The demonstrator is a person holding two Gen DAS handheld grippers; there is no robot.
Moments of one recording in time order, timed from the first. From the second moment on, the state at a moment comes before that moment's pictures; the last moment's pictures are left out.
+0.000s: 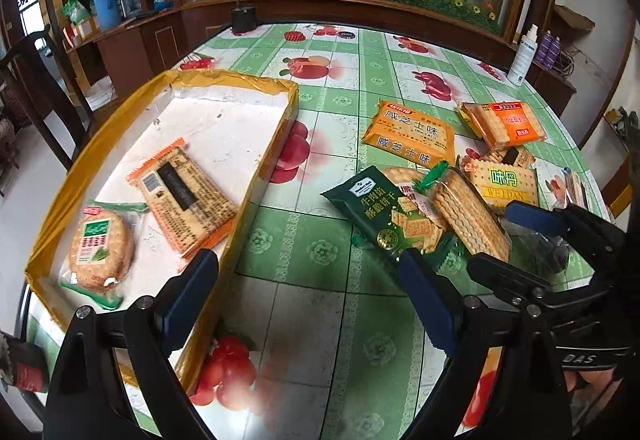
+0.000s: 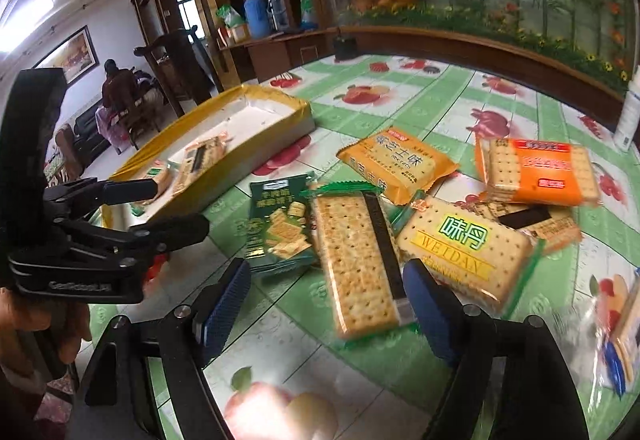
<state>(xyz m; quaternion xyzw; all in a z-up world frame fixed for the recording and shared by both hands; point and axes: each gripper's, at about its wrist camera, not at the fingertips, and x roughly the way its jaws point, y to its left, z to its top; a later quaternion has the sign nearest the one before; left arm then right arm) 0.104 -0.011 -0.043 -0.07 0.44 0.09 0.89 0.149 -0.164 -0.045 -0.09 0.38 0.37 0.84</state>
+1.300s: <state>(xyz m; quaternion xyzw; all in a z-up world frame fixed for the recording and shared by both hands) 0.145 -0.029 -0.063 -0.09 0.43 0.03 0.90 0.139 -0.231 -0.040 0.02 0.40 0.34 0.85</state>
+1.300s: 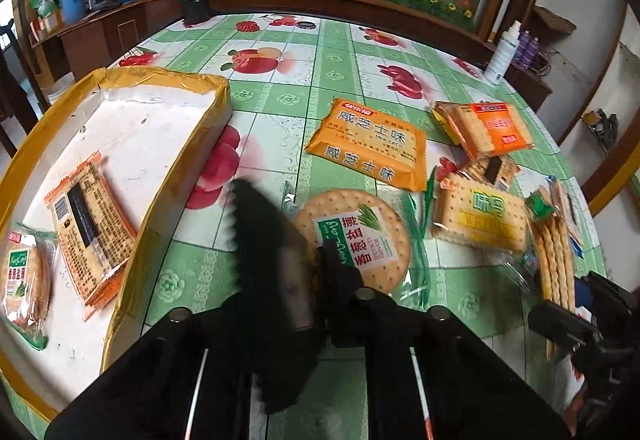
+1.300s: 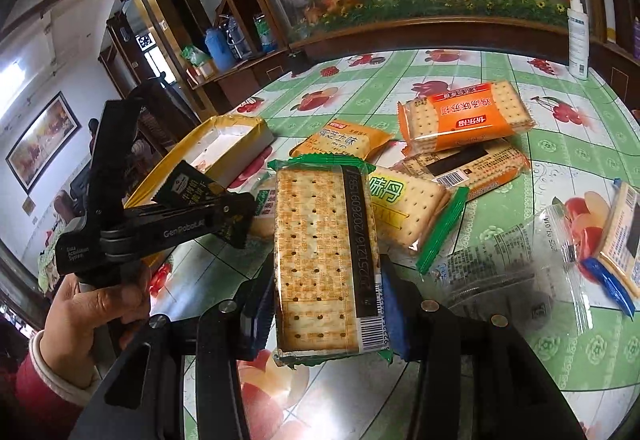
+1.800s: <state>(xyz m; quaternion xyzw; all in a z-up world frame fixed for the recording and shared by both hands) 0.095 -0.011 -0.027 -0.09 0.38 0.02 0.92 0.117 -0.214 -0.016 0.02 0.37 0.35 0.86</state>
